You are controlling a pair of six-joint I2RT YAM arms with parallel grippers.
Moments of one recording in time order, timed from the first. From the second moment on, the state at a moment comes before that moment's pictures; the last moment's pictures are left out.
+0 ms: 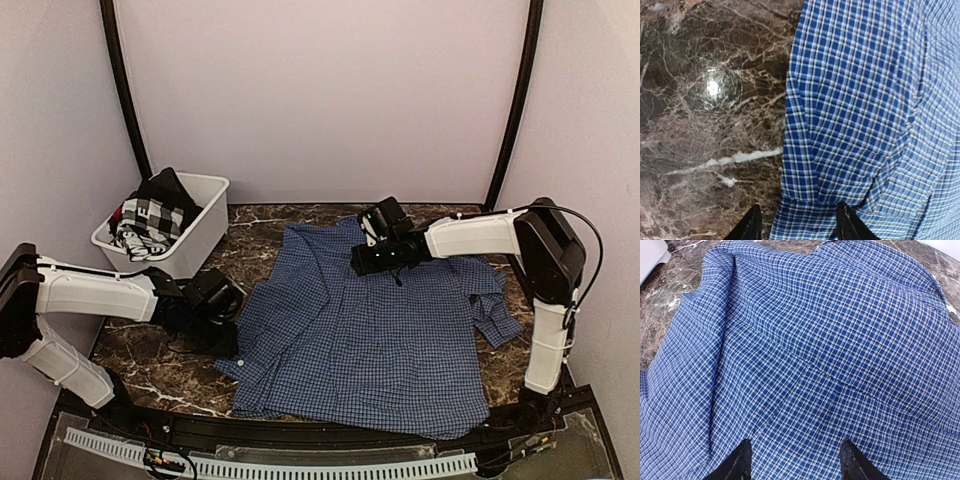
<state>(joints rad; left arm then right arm) -0.80 1.39 0.70 -0.58 -0.09 -0.73 0.69 1.95 1.33 -0.23 0.10 0.31</state>
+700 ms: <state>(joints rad) -0.74 1.50 0.86 -0.62 -0.30 -0.70 0.68 2.17 1.50 -0.28 0.21 0.25</state>
